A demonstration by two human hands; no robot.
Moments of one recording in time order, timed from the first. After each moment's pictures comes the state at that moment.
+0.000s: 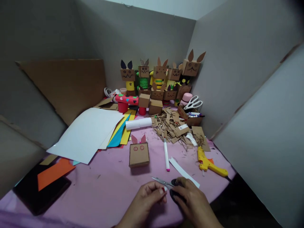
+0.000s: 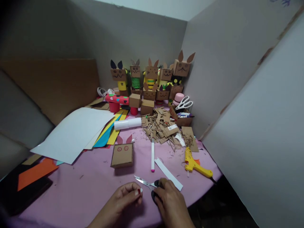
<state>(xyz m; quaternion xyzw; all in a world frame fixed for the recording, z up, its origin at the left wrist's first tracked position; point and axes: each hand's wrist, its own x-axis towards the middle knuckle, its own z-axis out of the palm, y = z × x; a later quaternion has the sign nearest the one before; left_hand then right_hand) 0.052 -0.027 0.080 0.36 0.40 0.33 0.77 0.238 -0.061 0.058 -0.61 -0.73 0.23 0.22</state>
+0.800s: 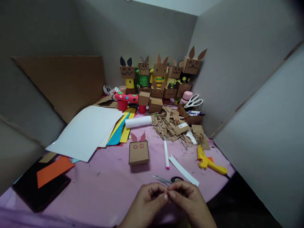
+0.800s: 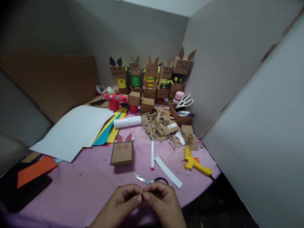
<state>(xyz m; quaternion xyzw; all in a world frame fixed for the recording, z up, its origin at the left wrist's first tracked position) 0.052 -0.030 0.085 0.46 0.38 0.32 0.73 0.207 -0.063 0.074 -0.49 -0.35 0.61 0.52</state>
